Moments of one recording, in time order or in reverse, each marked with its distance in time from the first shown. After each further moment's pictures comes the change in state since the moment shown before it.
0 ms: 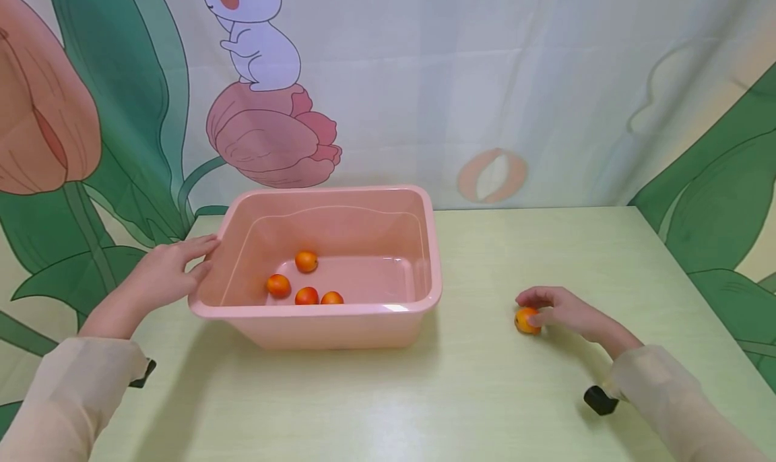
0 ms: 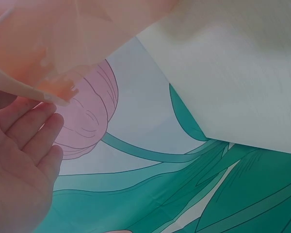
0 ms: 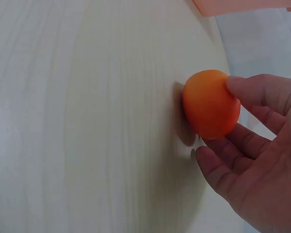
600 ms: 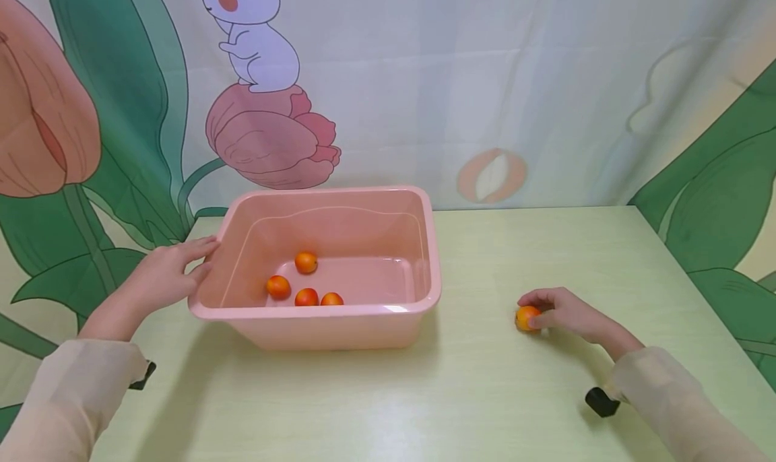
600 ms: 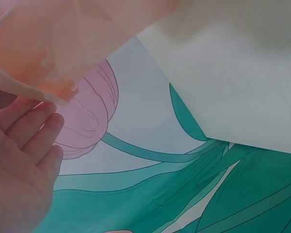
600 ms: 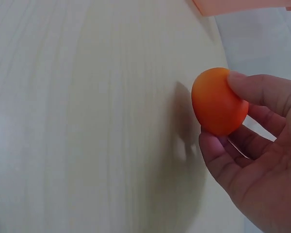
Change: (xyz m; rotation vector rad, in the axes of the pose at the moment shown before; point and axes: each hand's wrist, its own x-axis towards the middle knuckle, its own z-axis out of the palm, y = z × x) left_hand 0.000 -0.001 0.001 0.023 0.010 0.019; right_hand -0.001 0.002 0.000 -0.039 0.015 0.000
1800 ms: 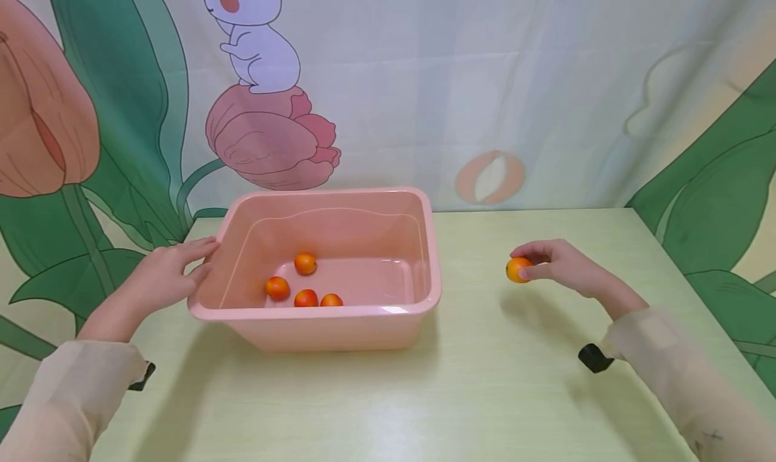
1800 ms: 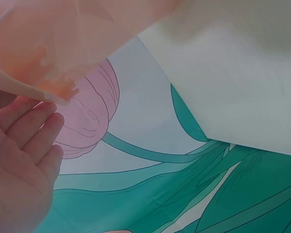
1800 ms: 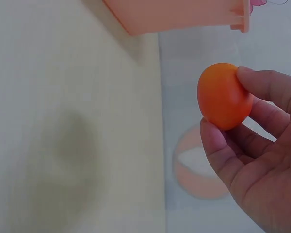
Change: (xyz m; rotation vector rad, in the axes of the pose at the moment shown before) left_hand -0.001 0.000 0.000 -0.028 0.004 0.000; right_hand 0.009 -0.073 -0.039 -0.021 0.055 -0.109
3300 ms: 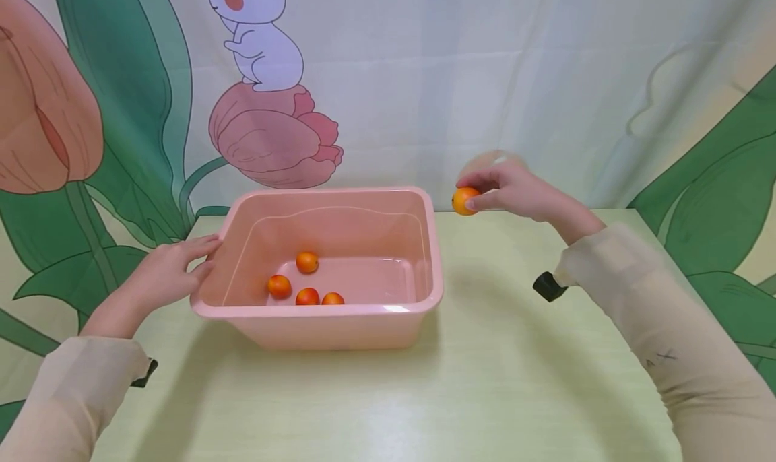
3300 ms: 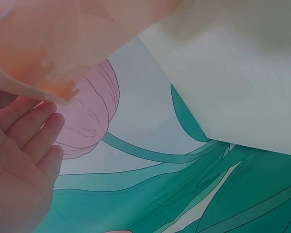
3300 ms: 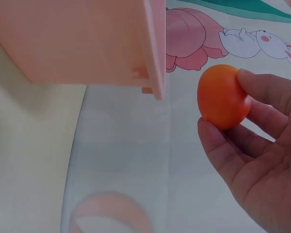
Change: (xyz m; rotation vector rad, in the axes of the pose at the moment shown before) left_hand 0.000 -0.001 0.000 0.006 0.002 0.007; right_hand 0.054 -0.130 -0.013 -0.129 0.029 -0.303
